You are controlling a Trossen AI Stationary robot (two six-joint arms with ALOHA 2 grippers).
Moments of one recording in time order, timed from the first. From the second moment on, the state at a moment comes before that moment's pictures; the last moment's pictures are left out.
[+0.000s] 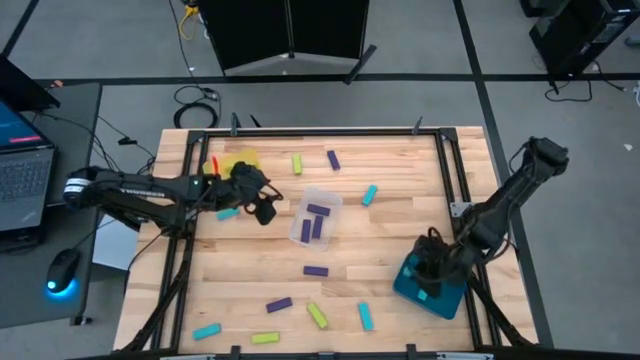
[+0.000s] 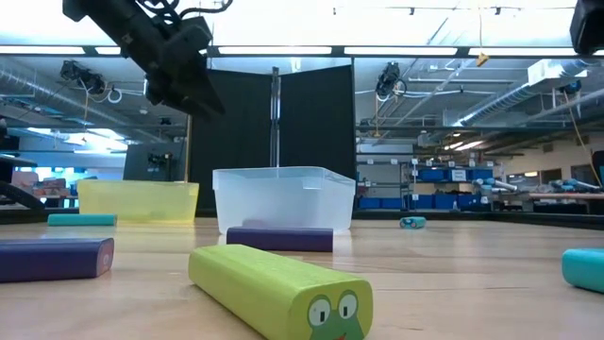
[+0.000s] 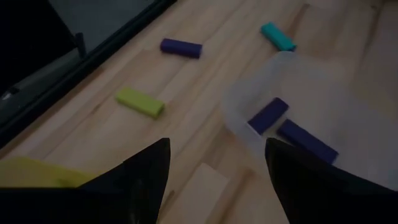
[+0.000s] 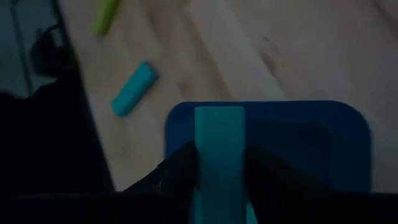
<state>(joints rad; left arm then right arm) 0.01 1.06 0.73 -0.39 -0.45 -0.37 0.82 1.04 0.60 -0.56 0.26 1.36</state>
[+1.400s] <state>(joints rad) -0.65 1.38 0.73 -0.04 -0.30 -0.38 0.58 1.06 0.60 0.36 0.76 0.25</state>
